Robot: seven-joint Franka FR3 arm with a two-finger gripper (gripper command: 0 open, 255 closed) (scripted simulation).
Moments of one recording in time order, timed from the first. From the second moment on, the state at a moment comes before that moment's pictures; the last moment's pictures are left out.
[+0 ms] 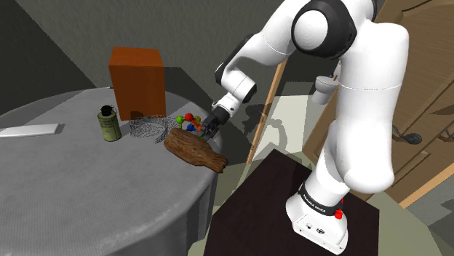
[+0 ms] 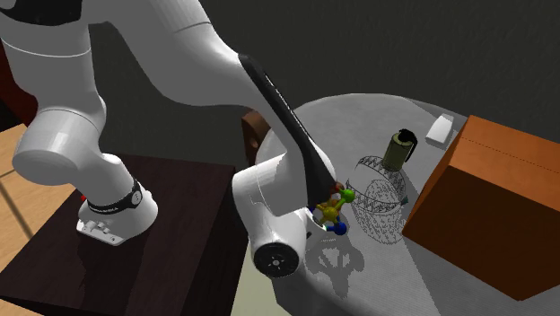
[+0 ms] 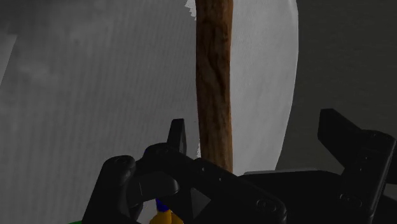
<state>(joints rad) 0.38 0.37 -0.60 -2.30 1.23 1.80 -1.26</state>
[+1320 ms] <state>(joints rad) 0.38 0.38 -0.60 -2.30 1.24 1.80 -1.27</state>
